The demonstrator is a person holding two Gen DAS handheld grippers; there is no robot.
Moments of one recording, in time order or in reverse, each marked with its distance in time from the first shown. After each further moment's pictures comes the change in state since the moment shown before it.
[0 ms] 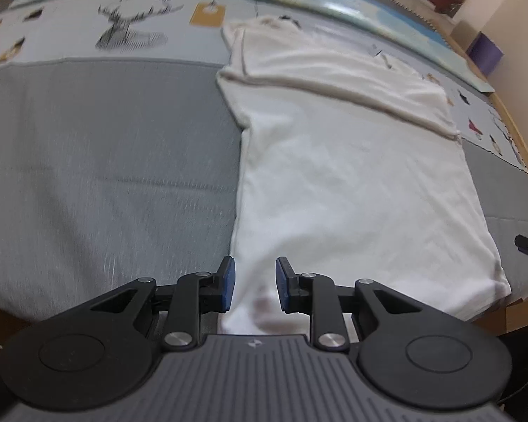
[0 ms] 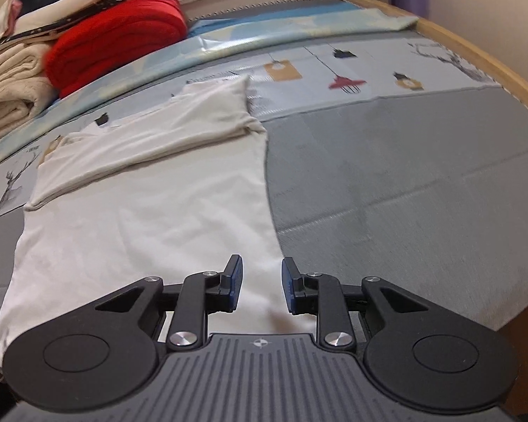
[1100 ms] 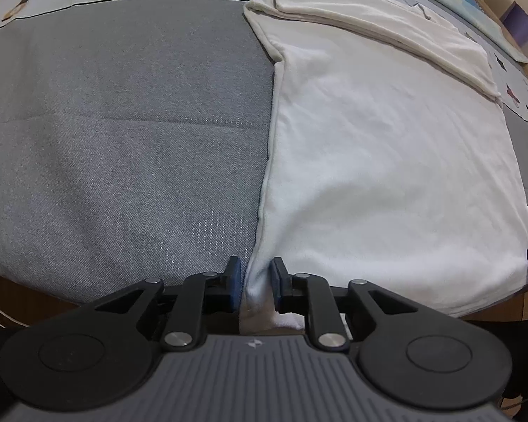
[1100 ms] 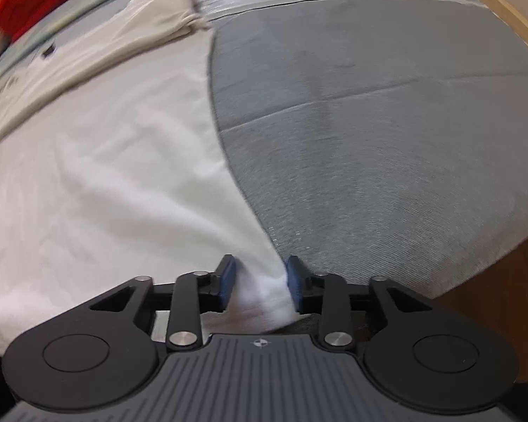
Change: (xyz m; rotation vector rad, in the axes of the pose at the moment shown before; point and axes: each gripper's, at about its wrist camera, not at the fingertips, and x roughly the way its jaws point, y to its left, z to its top) left arm 0.039 0.010 -0.009 -0.016 0.161 0.086; right arm 0.046 -0.014 -0.020 -0.020 0.293 -0.103
